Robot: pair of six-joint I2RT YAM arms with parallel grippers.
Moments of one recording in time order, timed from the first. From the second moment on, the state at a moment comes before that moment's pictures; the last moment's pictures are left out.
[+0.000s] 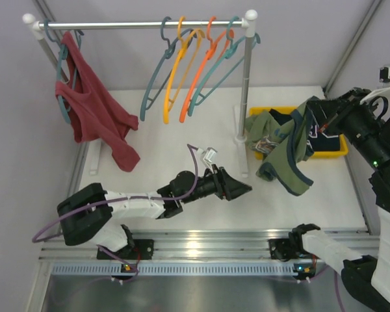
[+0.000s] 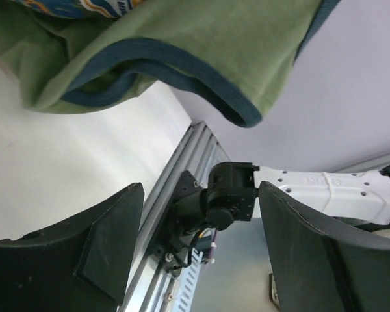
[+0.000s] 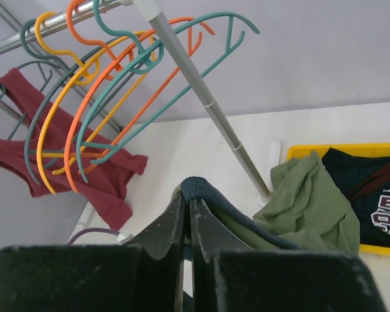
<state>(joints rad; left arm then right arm) -1.08 1.42 0.61 0.83 0.13 -0.95 0.22 0.97 1.85 -0.91 -0.10 0.41</state>
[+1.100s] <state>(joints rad) -1.14 1.64 0.70 1.13 0.14 -1.06 0.22 1.01 1.85 -0.92 -0.13 0.40</state>
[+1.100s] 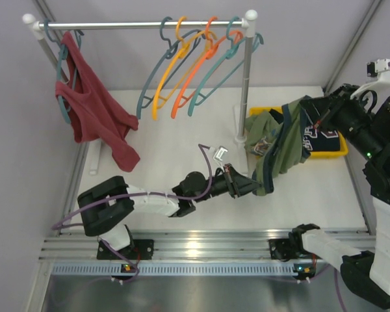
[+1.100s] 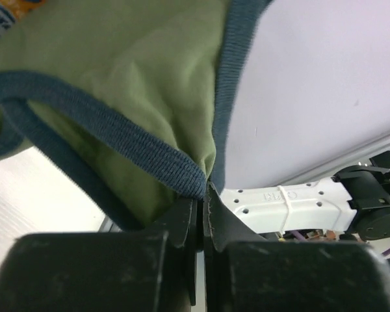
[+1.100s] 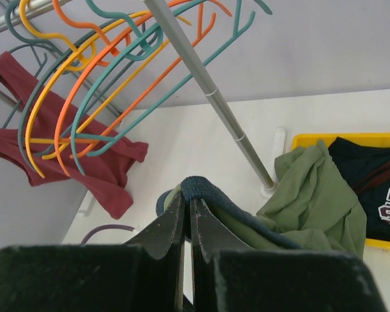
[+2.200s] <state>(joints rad) -1.14 1.32 2.03 -0.12 -0.08 -0.15 0.22 1.04 2.12 -0.42 -0.16 0.40</state>
